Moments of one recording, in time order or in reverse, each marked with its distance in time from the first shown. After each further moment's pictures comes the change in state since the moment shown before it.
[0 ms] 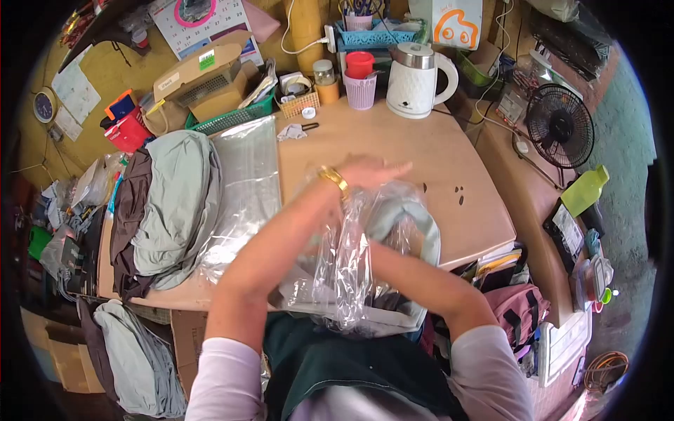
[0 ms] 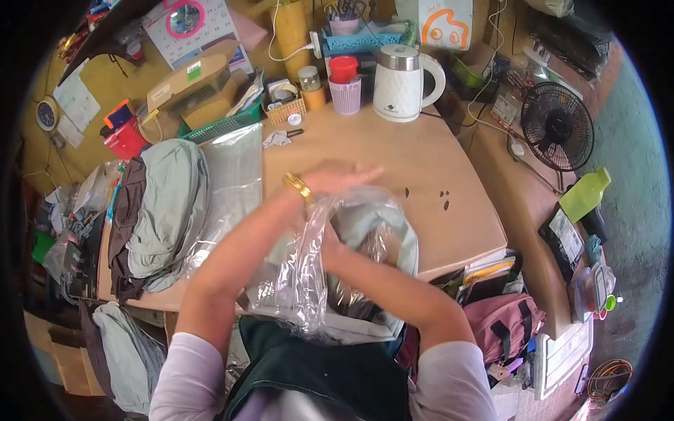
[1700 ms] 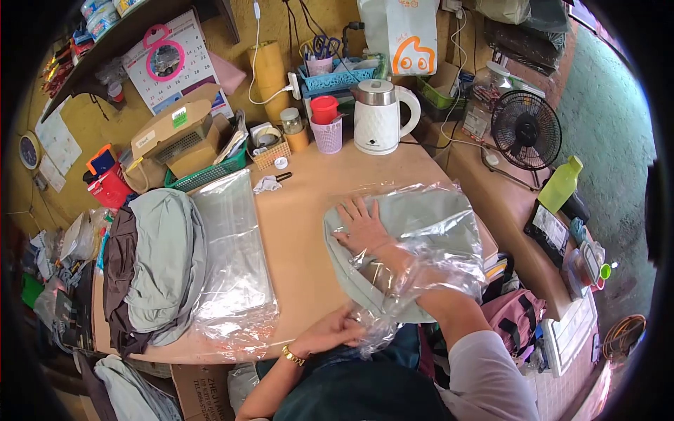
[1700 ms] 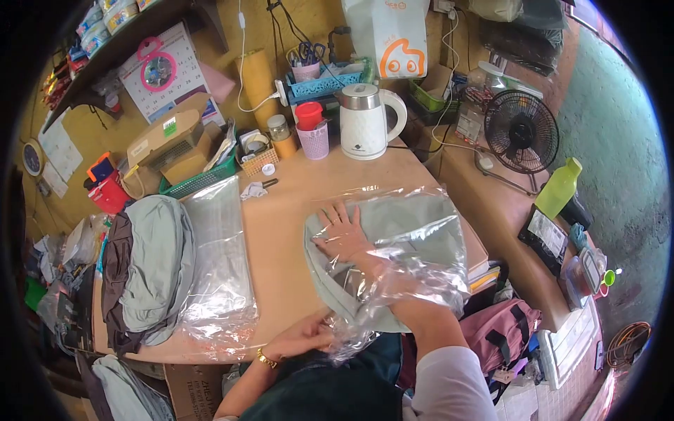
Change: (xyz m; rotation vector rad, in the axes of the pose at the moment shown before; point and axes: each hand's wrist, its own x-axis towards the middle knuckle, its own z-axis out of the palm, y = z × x) left_hand -0.170 0.002 0.144 -1.202 -0.188 0.174; right_hand 0.001 0.091 -0.071 -0.361 0.060 0.420
